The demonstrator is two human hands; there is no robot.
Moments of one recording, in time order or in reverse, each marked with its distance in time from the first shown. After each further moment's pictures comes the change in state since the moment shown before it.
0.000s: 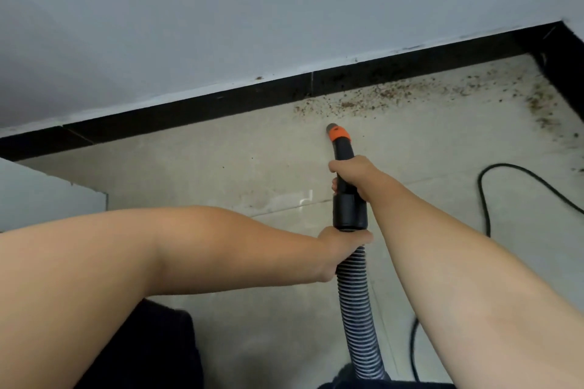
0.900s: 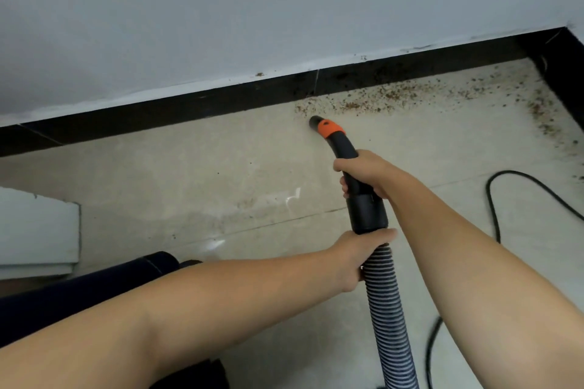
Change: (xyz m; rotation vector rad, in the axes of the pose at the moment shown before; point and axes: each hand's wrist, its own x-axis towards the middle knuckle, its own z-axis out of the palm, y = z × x) left_hand 0.044 0.005 -0.009 -0.206 -0.193 -0.082; right_hand 0.023 -0.019 0.003 -0.106 -0.112 -0.029
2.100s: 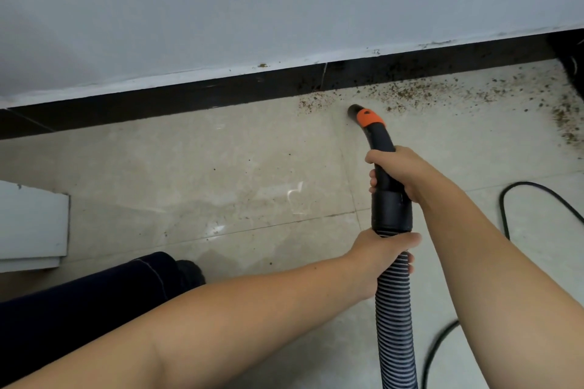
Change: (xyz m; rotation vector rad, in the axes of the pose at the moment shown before) left_hand 0.008 0.013 0.025 -0.018 -0.020 0.069; right_hand 0.007 0.000 -0.040 0.104 0.134 0.014
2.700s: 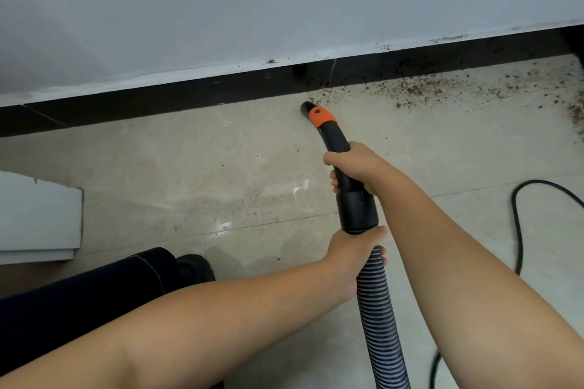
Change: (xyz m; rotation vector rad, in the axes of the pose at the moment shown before) left_hand -0.008 -0.005 -0.035 -0.122 0.155 0.038; right_hand 0.002 -0.007 0.067 -0.095 -0.169 -0.054
